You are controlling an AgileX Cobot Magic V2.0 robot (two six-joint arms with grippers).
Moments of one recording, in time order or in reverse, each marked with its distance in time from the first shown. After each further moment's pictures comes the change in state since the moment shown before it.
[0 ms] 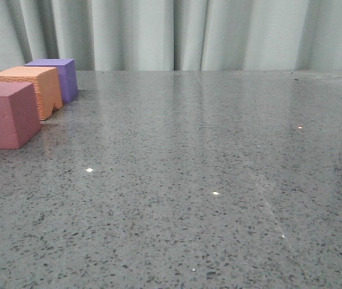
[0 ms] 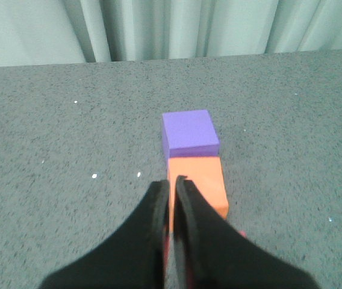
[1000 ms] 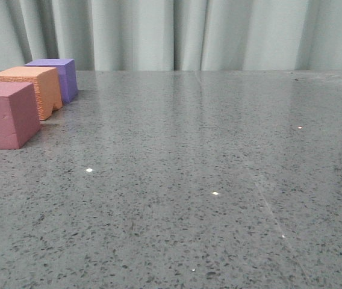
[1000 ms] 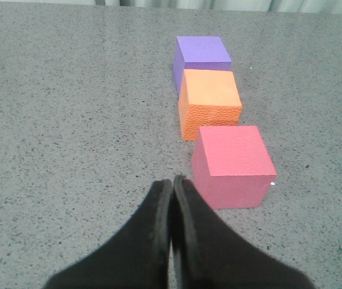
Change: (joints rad) left arm 0.000 -0.375 0.337 -0.046 0.036 0.002; right arm 0.000 0.000 0.000 0.000 0.000 0.000
